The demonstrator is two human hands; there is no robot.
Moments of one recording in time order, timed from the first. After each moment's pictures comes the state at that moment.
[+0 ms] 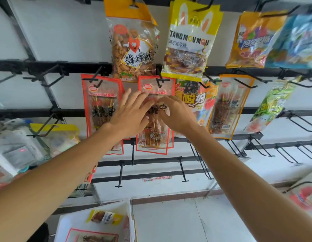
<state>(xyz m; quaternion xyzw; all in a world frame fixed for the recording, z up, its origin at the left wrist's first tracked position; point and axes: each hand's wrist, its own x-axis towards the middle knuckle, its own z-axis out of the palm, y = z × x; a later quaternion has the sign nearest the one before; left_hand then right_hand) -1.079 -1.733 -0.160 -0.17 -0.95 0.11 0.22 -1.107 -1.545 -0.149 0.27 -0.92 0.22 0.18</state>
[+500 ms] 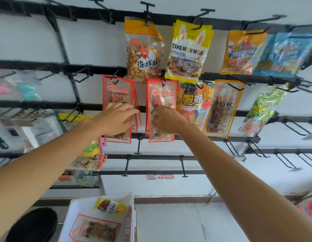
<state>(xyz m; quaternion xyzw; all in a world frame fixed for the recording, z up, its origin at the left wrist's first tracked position) -0.977 -1.771 -0.130 -0.12 -0.99 0.03 0.06 -1.033 -1.557 -0.128 0.31 -0.94 0.14 0.03</state>
